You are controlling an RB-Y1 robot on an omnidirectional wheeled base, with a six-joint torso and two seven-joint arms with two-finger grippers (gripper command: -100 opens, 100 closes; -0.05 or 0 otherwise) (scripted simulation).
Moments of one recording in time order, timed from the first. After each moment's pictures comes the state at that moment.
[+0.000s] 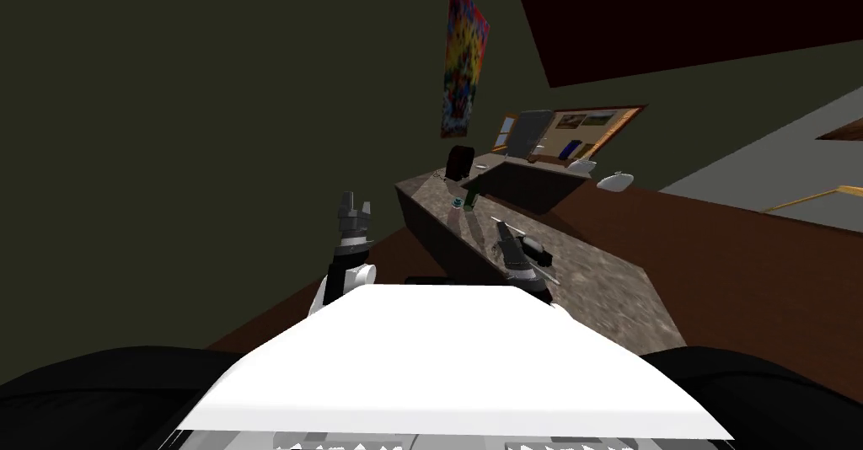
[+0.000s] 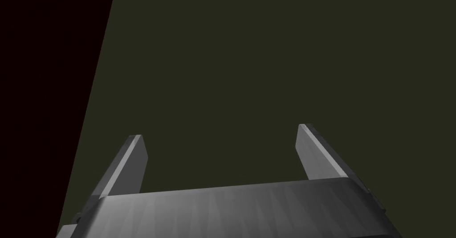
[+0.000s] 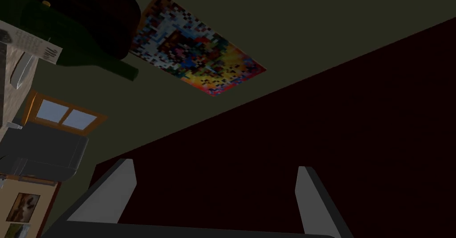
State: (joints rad) left arm 0.52 0.03 0.00 -2.28 0.04 -0.37 -0.01; right arm 0.80 -0.24 0.01 -2.24 0.21 -0.61 0.13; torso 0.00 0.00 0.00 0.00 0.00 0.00
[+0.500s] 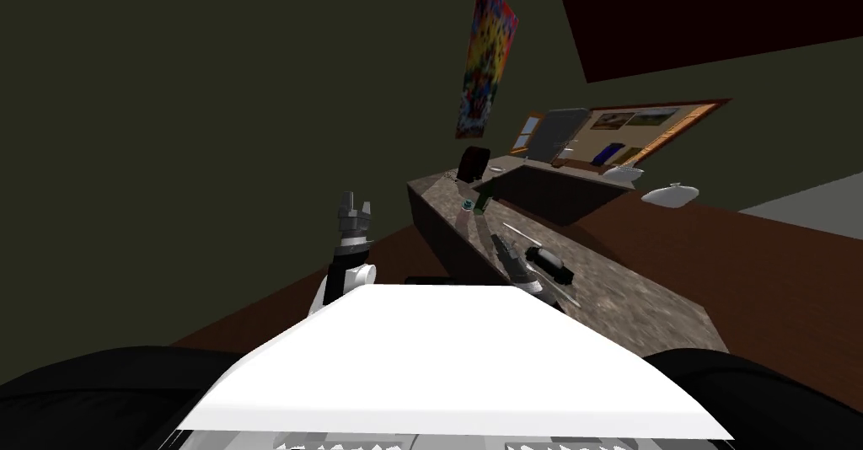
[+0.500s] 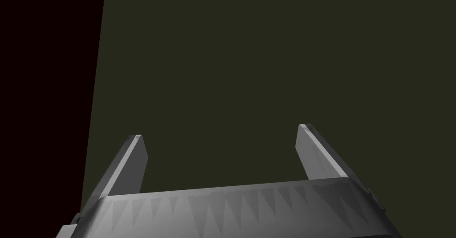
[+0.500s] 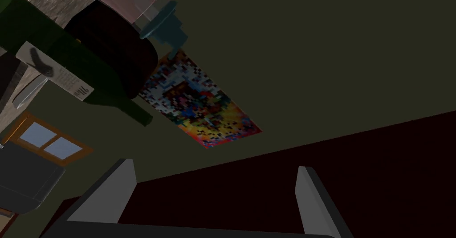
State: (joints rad) left arm 0.52 0.03 0.00 -2.28 0.04 -0.37 -0.01; right arm 0.93 -0.29 -0.03 -2.25 0.33 -0.59 0.19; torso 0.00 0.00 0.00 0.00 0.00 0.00
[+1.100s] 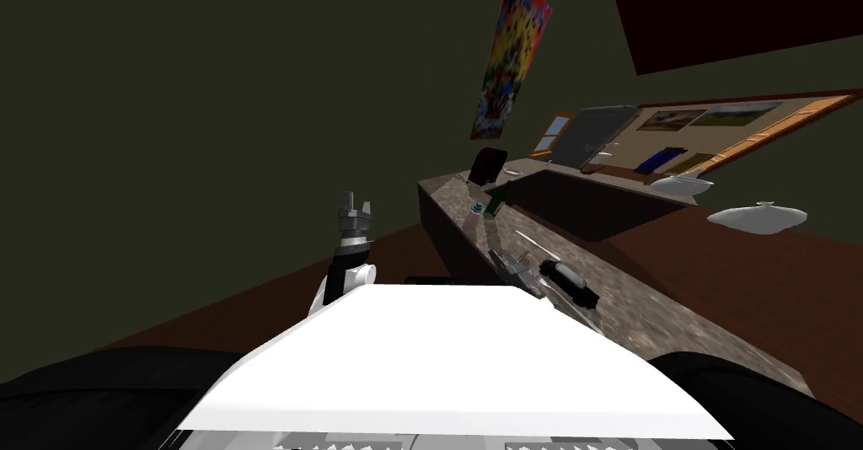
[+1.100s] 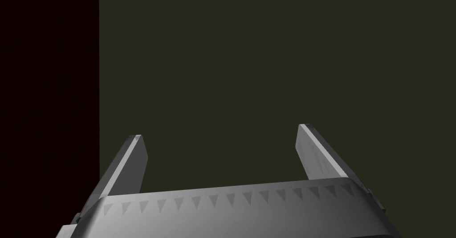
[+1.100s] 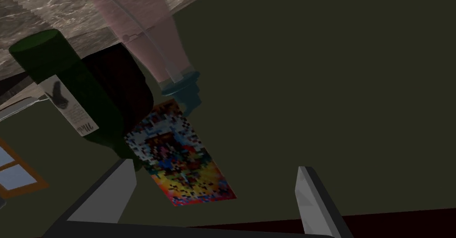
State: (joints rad) left arm 0.52 0.03 0.00 -2.28 0.04 -0.37 -0.01; right arm 1.08 -0.35 -0.07 -2.26 0.46 -0.57 0.26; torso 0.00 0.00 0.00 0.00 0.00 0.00
